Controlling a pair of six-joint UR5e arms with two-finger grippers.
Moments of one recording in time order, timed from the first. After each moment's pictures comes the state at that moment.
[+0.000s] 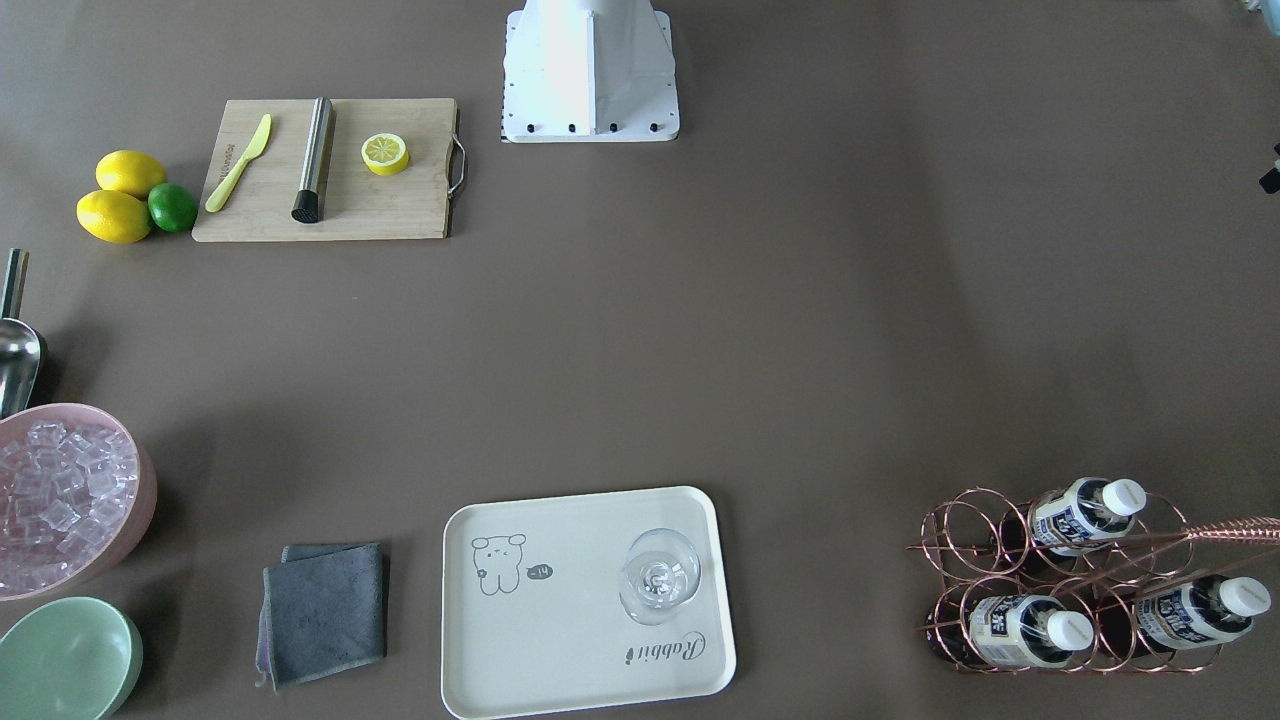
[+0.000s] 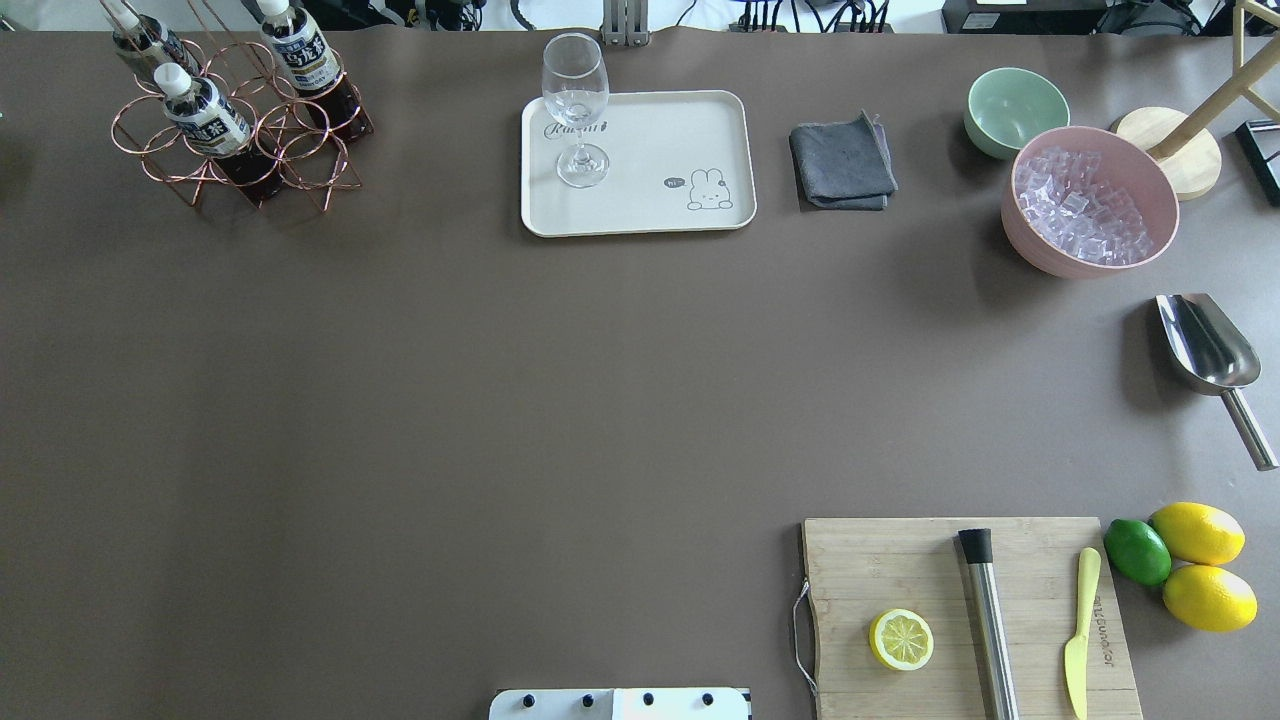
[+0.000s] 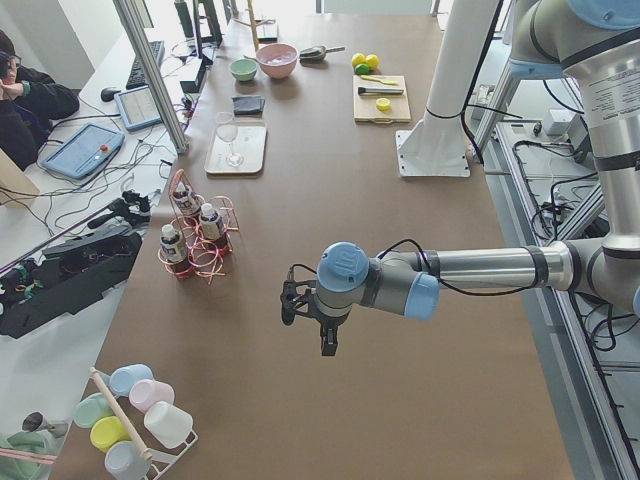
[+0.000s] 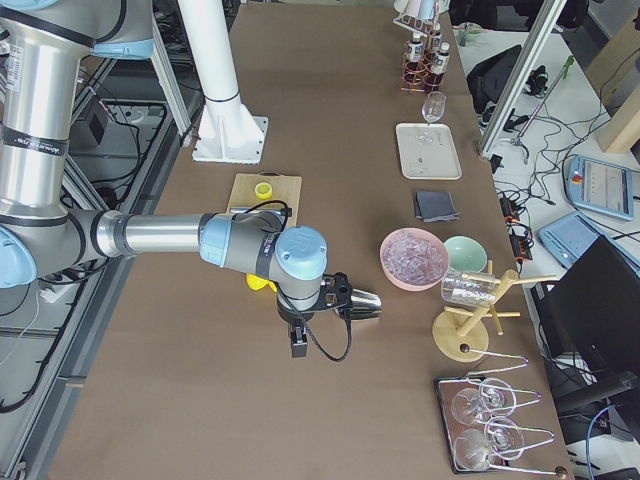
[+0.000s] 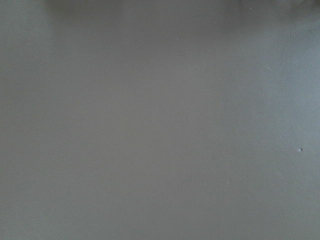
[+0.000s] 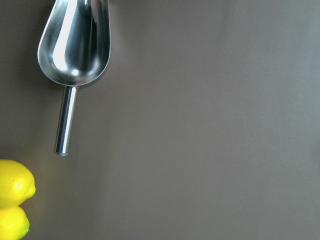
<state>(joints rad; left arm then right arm) -1.53 -1.25 -1.82 -1.86 -2.41 -0.22 1.68 -1.83 1.90 -1.84 2.29 -0.40</state>
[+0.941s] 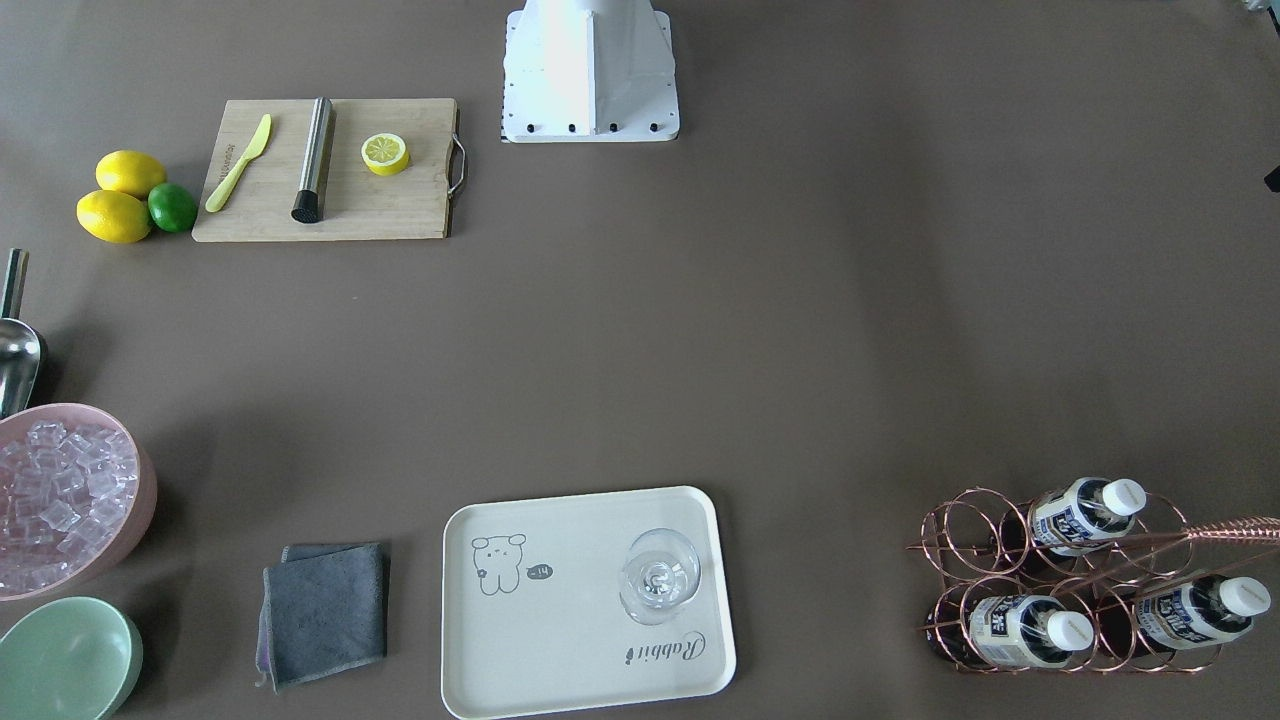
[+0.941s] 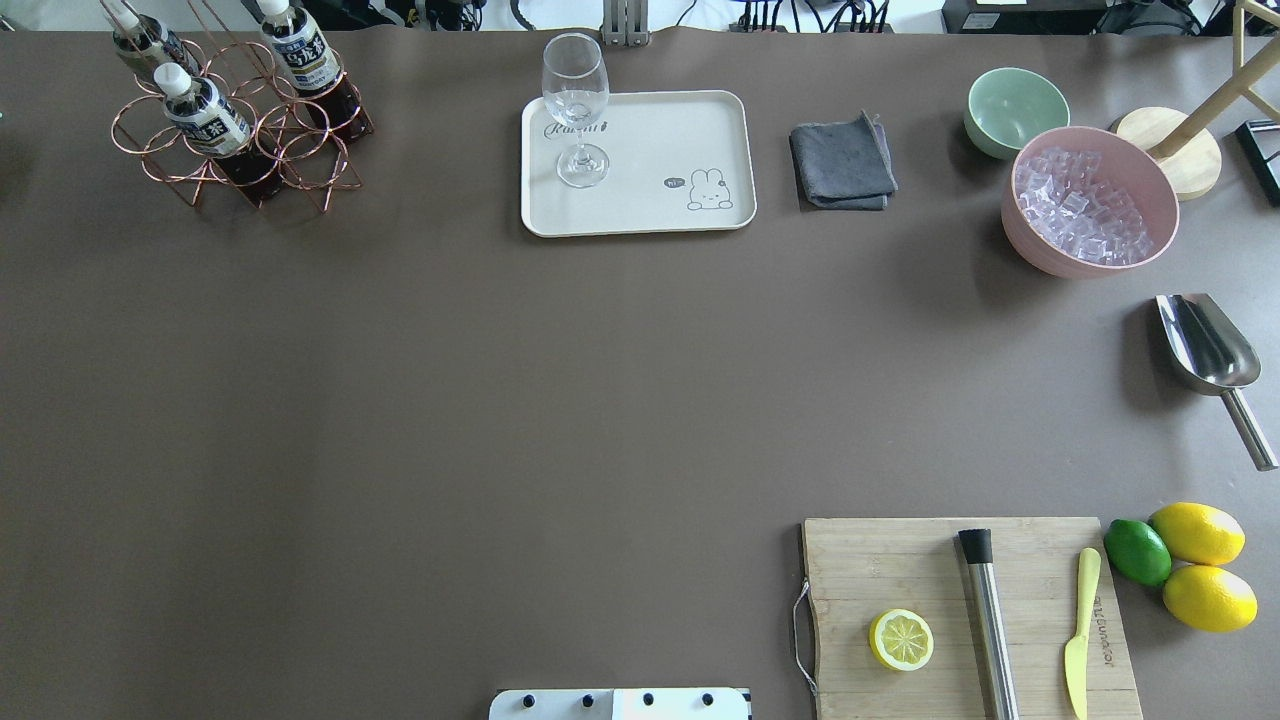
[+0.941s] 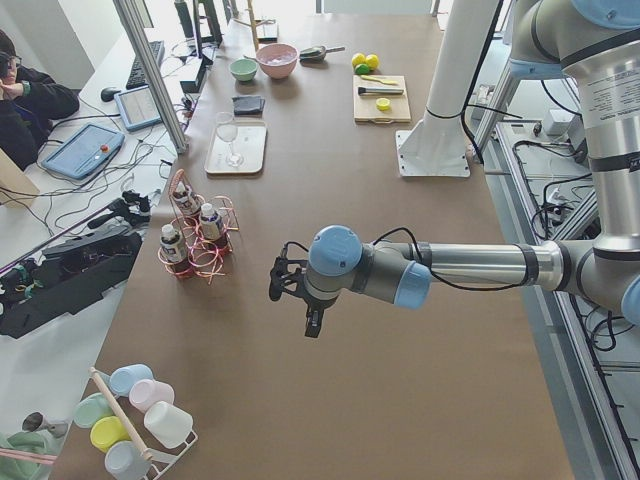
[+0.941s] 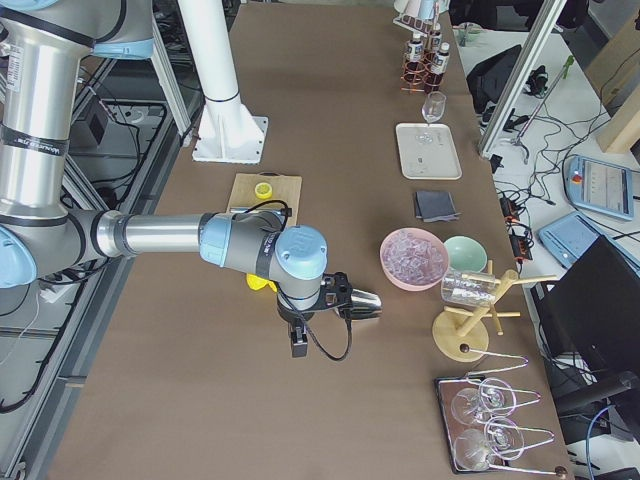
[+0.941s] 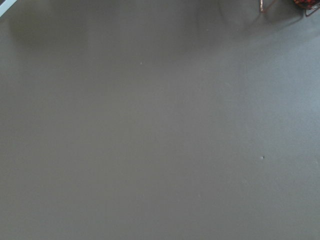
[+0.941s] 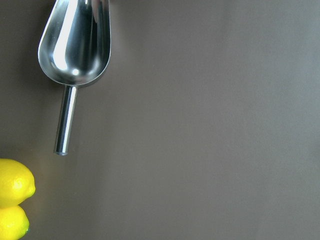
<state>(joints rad) -1.56 -1.29 -1.84 -1.87 -2.46 -0.14 1.68 -1.83 1.90 -1.85 2.29 -0.41</state>
